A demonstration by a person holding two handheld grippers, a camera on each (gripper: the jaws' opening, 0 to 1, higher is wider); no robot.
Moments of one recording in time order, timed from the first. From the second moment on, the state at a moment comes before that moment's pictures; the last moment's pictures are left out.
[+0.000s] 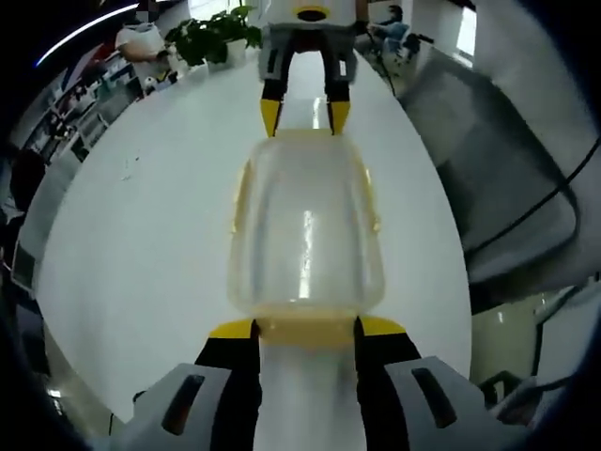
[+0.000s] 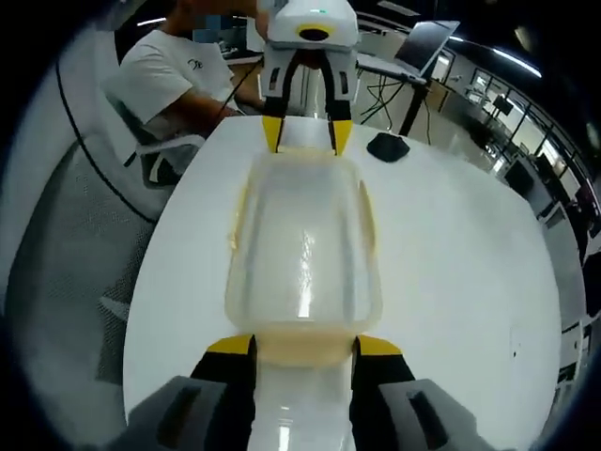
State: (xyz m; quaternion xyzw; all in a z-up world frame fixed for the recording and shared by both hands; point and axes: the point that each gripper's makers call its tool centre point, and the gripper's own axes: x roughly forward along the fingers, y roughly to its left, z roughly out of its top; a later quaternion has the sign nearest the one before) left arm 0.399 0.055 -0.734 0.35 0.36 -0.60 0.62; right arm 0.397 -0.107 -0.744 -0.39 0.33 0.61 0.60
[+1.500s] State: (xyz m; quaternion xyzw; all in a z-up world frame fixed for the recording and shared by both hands) left arm 0.395 -0.137 -0.698 0.40 0.34 -0.60 0.60; right arm 0.378 -0.297 -0.697 -0.38 0.34 0.58 0.63
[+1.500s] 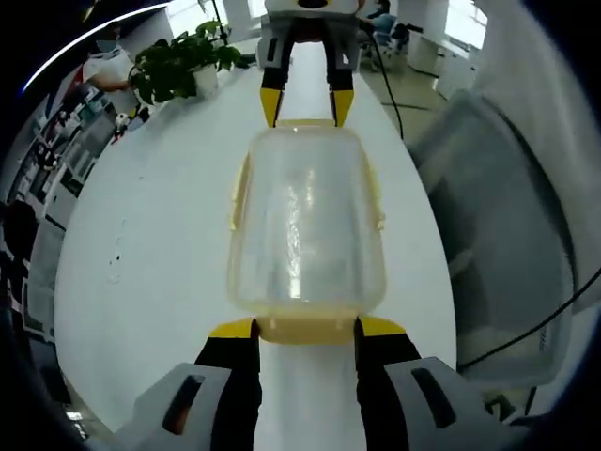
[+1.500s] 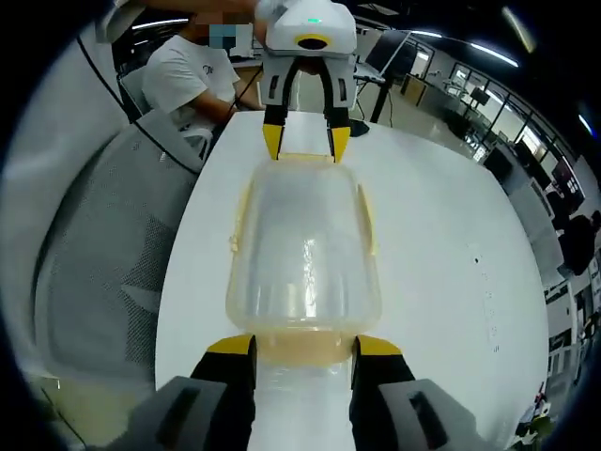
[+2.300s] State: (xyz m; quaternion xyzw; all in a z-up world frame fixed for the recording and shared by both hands) left arm 0.408 -0.178 -0.730 0.42 0.36 -0.60 0.58; right arm 0.385 -0.338 -0.724 -0.37 0.36 0.58 0.64
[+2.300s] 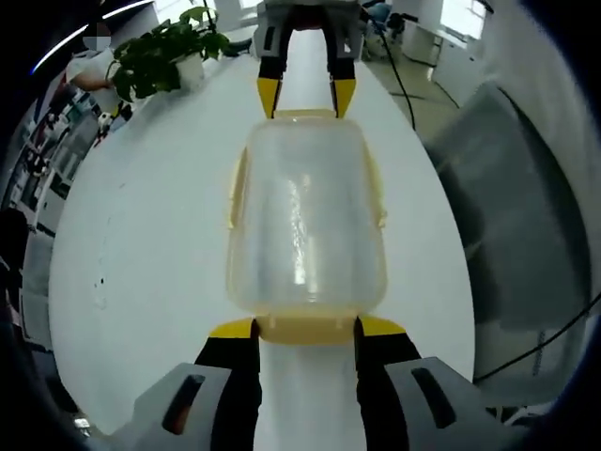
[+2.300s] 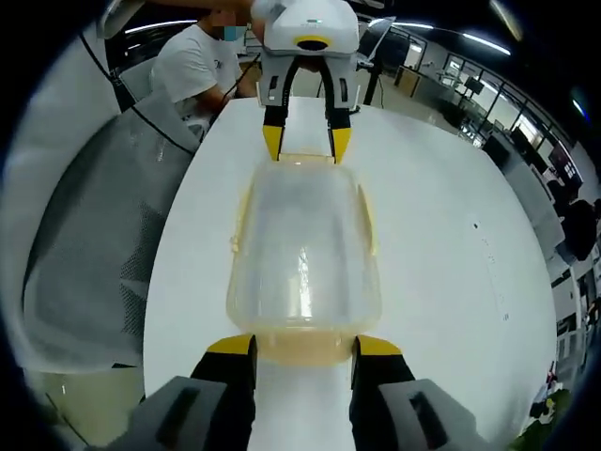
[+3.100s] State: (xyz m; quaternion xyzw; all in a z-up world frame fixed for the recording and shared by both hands) left arm 0.407 -0.181 -0.741 0.41 0.37 -0.61 0.57; right arm 0.385 -0.341 -0.739 -0.37 0.36 0.57 0.63
